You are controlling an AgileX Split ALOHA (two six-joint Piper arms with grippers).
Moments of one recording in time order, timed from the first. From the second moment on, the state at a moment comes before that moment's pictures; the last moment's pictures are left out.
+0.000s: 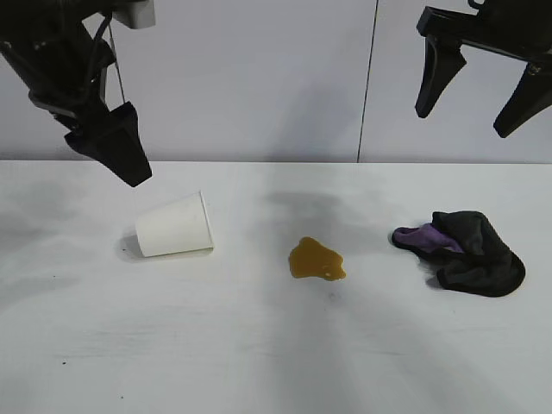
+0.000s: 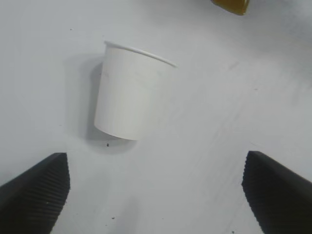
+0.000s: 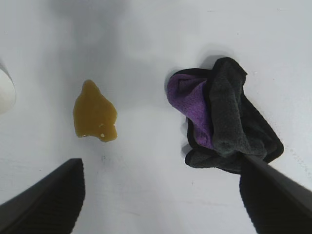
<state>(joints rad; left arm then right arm) -0.32 1.82 -1.35 -0.28 0.80 0.90 0.08 1.80 -1.55 0.20 1.07 0.01</state>
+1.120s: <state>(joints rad) -0.42 2.09 -1.46 -0.26 0.67 0.94 0.08 1.80 -1.55 0.20 1.10 0.01</state>
